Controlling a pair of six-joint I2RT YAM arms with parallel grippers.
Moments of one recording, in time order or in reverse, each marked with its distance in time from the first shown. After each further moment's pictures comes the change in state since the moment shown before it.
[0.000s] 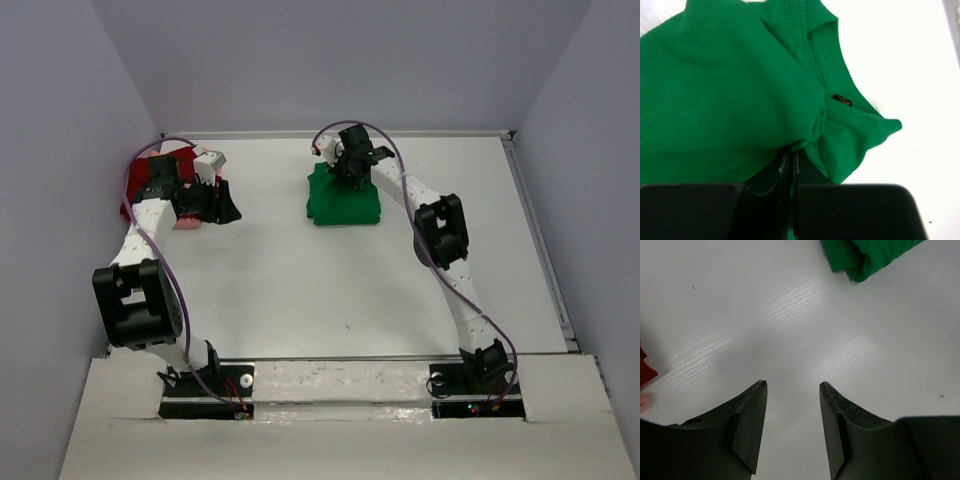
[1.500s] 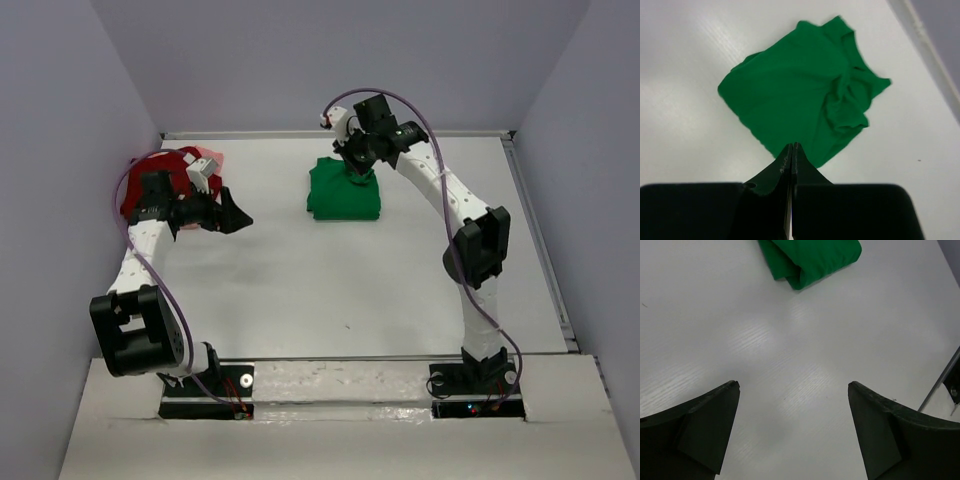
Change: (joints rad) left arm 0.021 -0.154 -0.146 0.137 0.182 -0.141; right arm 0.033 -0.424 -0.089 -0.198 -0.080 0.171
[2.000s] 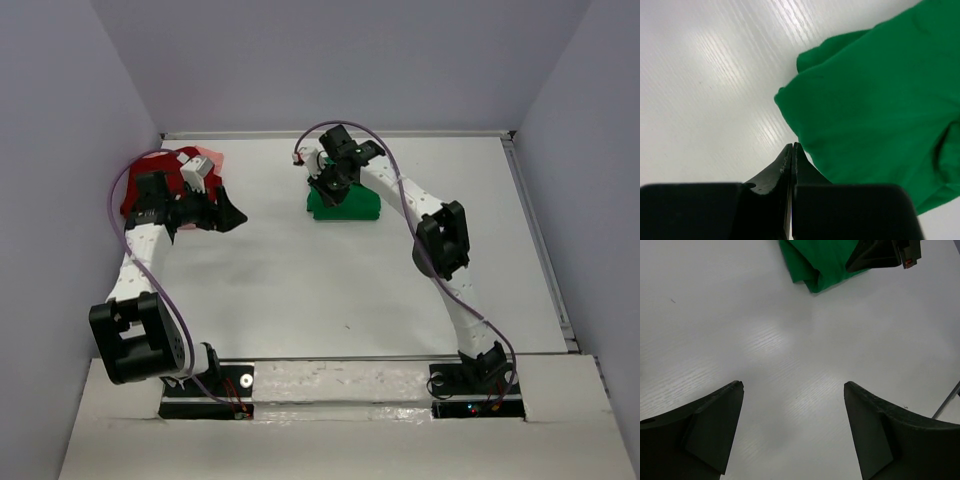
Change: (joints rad) left arm 0.029 -0.023 -0.033 0.029 -0.032 -0.021; right arm 0.080 0.278 0.089 -0.143 -0.116 0.026
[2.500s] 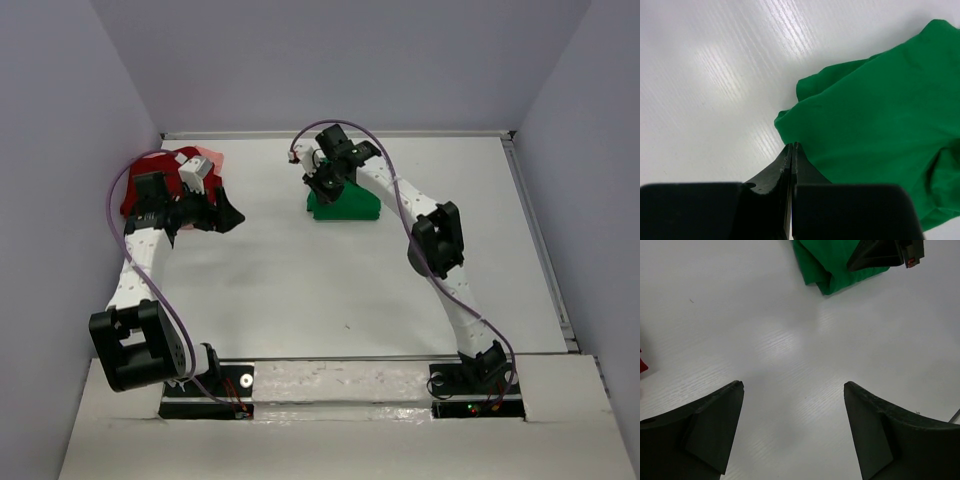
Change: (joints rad) left arm 0.000 -0.049 -0.019 0.021 -0.065 0.000; right arm 0.019 0.055 0.098 0.017 -0.025 -0.002
